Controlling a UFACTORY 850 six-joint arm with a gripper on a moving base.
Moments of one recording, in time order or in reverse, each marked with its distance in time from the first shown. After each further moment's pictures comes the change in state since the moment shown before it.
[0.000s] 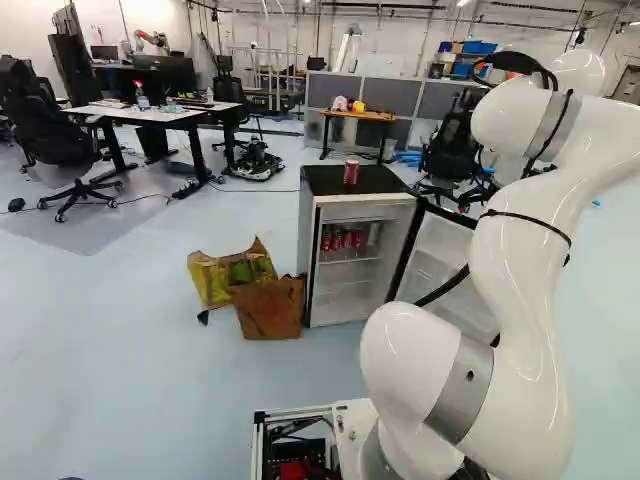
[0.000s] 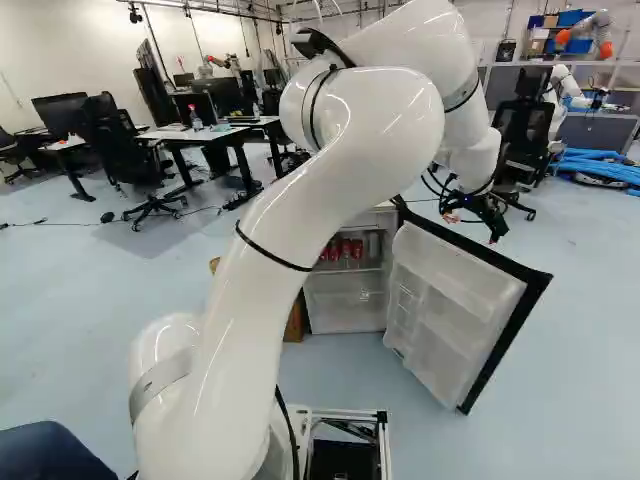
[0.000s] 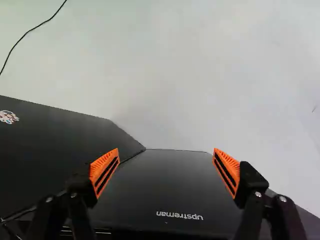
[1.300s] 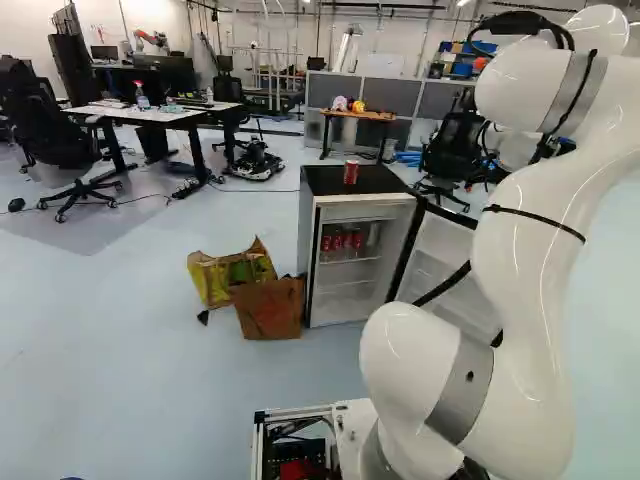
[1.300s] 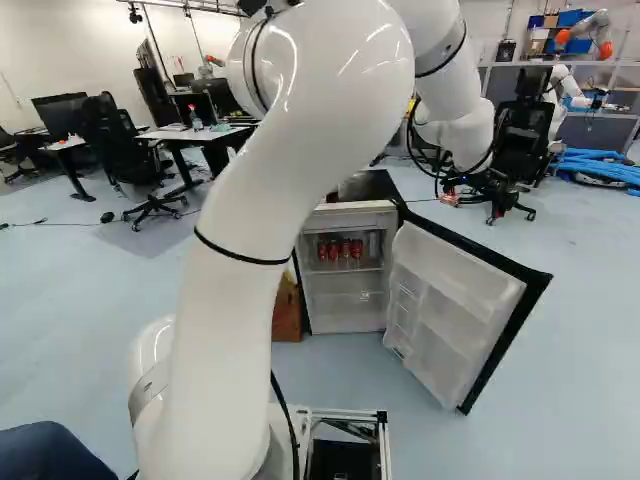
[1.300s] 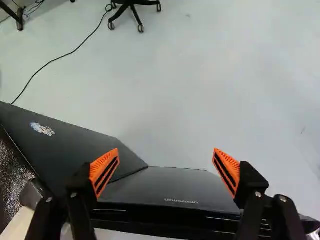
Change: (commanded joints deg) arm 0.6 9.3 6.3 0.0 7.6 0.0
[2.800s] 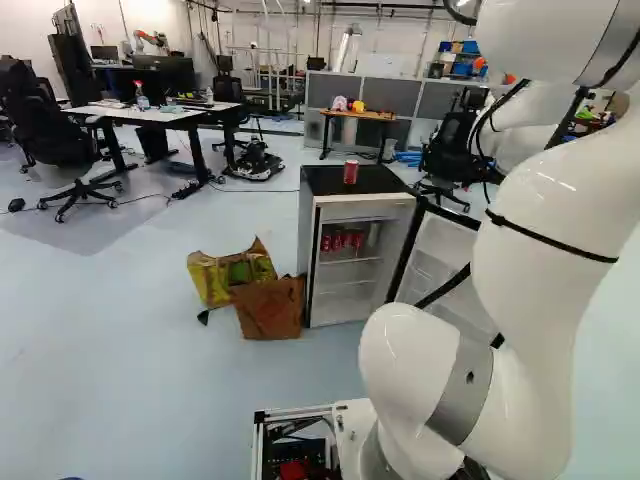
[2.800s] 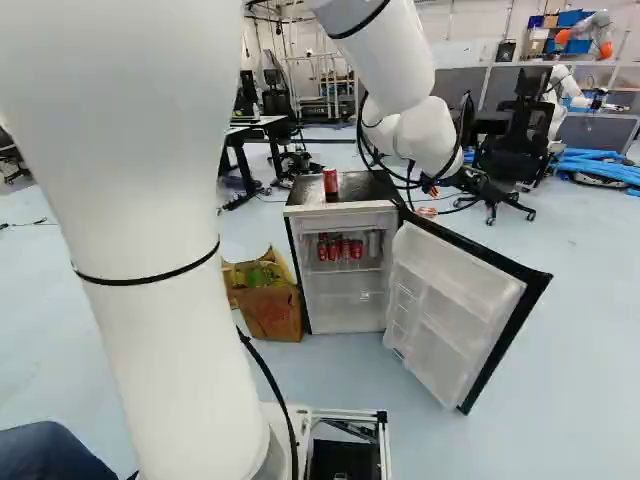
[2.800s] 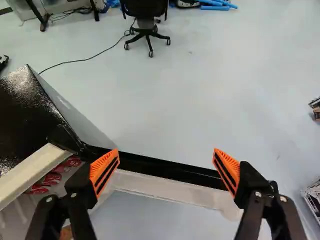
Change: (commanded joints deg) arm 1.4 21.8 27.6 -9.4 15.7 0.0
